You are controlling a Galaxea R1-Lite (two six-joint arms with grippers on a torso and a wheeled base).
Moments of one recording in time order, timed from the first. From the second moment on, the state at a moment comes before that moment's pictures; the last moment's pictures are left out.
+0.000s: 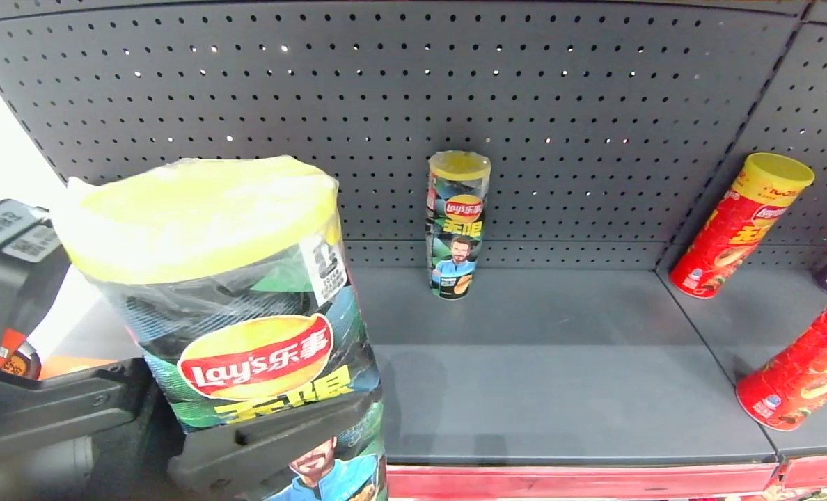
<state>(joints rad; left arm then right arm) -0.70 1.20 -0.49 -0.77 -0.49 -0.10 0.01 0.04 -0.05 0.00 0.01 0.01</state>
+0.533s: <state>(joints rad) -0.69 1.23 -0.45 -0.76 -0.49 -0.10 0.21 0.51 -0.45 0.01 0.30 -0.09</state>
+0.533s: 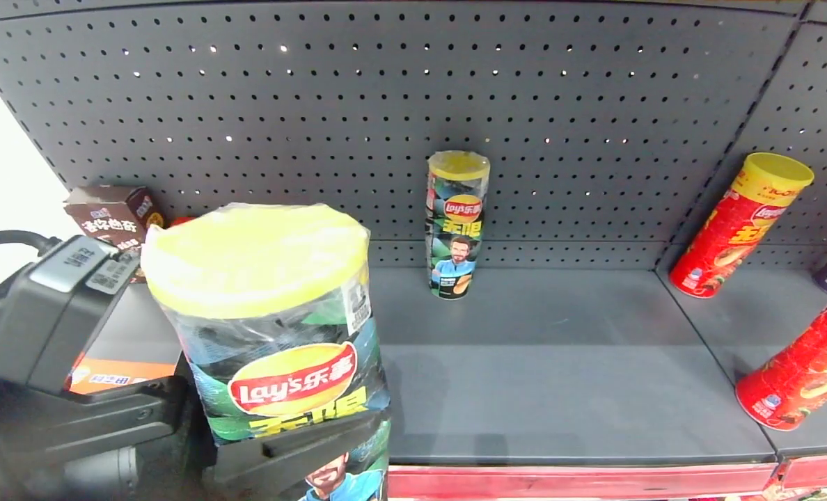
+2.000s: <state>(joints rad) -0.62 1.21 -0.43 -0.76 -0.49 -0.11 0.55 1.61 -0.87 -0.60 0.14 -0.14</state>
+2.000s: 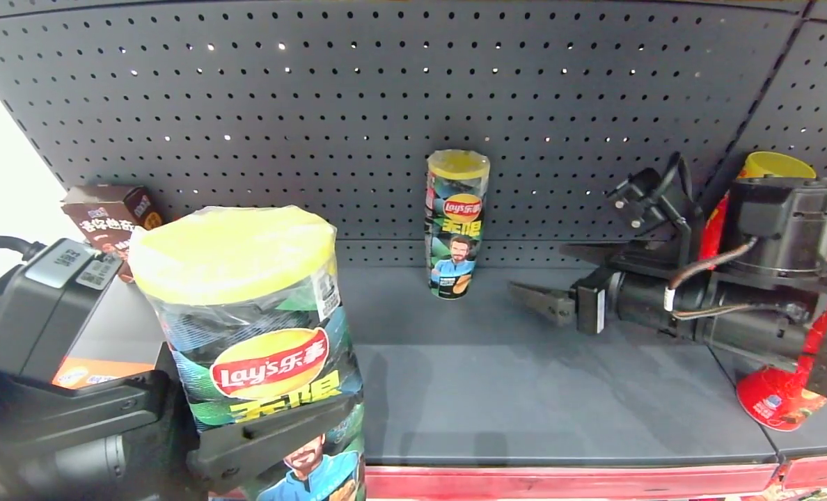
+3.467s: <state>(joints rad) -0.53 1.21 -0.42 -0.76 -0.64 -0.13 0.41 2.09 -1.45 -0.59 0.71 -0.22</state>
